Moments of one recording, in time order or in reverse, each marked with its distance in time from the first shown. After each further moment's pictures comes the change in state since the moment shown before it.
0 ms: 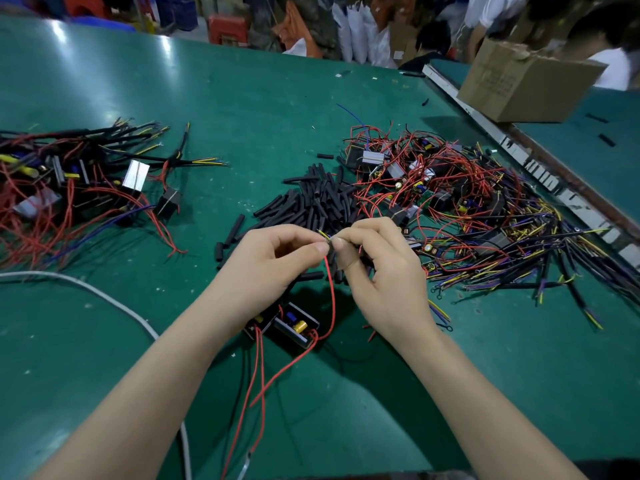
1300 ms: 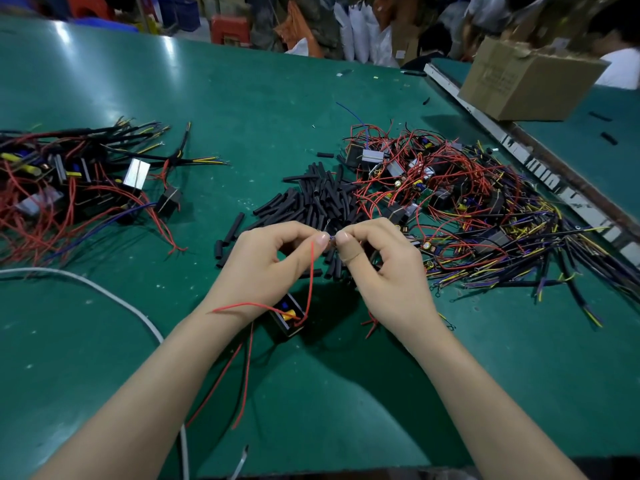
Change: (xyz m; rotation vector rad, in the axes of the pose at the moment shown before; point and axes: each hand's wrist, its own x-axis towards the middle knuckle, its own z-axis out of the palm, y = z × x) left_hand 0.003 -0.012 0.002 0.202 0.087 0.263; right_hand 0.005 -0.002 -0.007 0.226 -0.107 0.183
